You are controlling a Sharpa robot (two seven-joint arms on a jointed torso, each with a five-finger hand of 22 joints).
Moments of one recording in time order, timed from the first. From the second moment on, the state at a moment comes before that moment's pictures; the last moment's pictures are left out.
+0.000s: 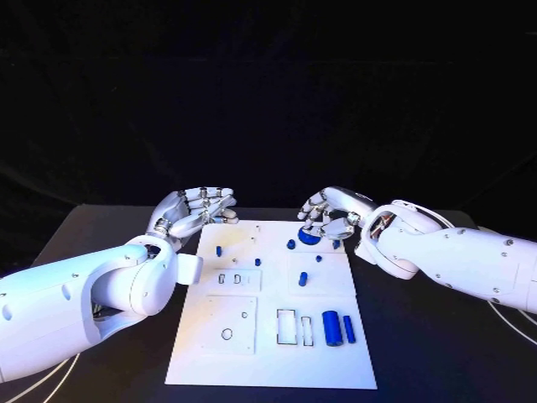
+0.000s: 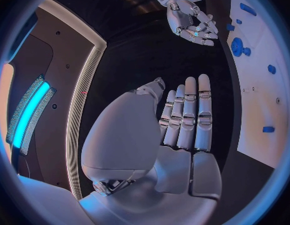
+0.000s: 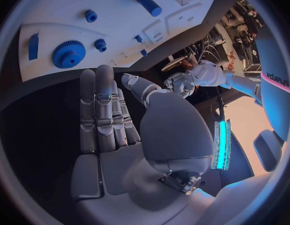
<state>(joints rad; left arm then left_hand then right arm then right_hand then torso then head) 1.16 -0.90 -0.02 1.64 -0.02 -0.47 0.51 1.52 -0.17 0.38 0.25 0.05 0.86 0.20 0.31 0.20 1.09 0.14 0.16 0.07 1.09 0.08 0.43 0.31 0.17 1.04 0.18 0.40 0.16 1.30 -0.69 -0.16 1.32 -1.19 -0.41 0.14 1.27 -0.16 0.46 -0.07 0.30 0.94 0.17 0.28 0.21 1.22 0.09 0.10 0.10 1.45 0.01 0.62 0.44 0.16 1.06 0.11 0.88 0.51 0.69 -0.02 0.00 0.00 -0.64</state>
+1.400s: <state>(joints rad) 1.20 -0.94 -0.02 1.71 0.01 -0.46 0.46 1.50 -0.18 0.39 0.26 0.05 0.87 0.19 0.31 0.20 1.11 0.13 0.16 0.07 1.09 0.08 0.43 0.33 0.17 1.04 0.18 0.40 0.16 1.35 -0.63 -0.16 1.35 -1.65 -0.22 -0.08 1.26 -0.21 0.52 0.00 0.22 0.93 0.17 0.27 0.29 1.11 0.10 0.08 0.16 1.47 0.02 1.38 1.23 0.05 1.44 0.13 1.46 1.31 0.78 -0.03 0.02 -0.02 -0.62</state>
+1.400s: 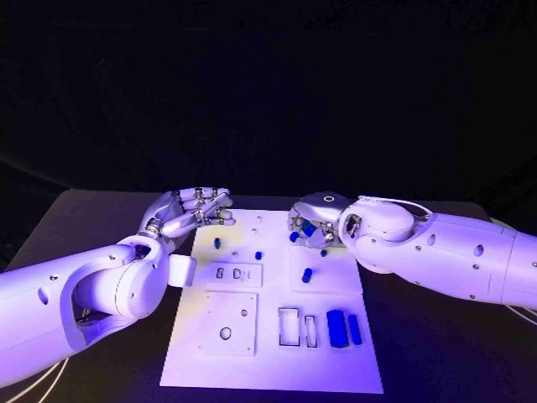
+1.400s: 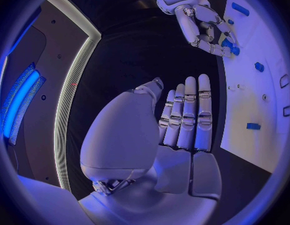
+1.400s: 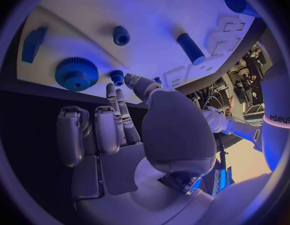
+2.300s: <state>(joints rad) 1.20 -0.94 -0.02 1.71 0.01 -0.46 0.46 1.50 -0.19 0.39 0.26 0.05 0.87 0.19 0.31 0.20 1.11 0.13 0.15 0.07 1.09 0.08 0.43 0.33 0.17 1.04 0.18 0.40 0.16 1.34 -0.60 -0.15 1.32 -1.65 -0.23 -0.09 1.30 -0.16 0.58 0.01 0.19 1.01 0.14 0.32 0.34 1.20 0.08 0.13 0.19 1.47 0.00 1.41 1.26 0.04 1.47 0.11 1.51 1.31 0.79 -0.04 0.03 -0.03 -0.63</state>
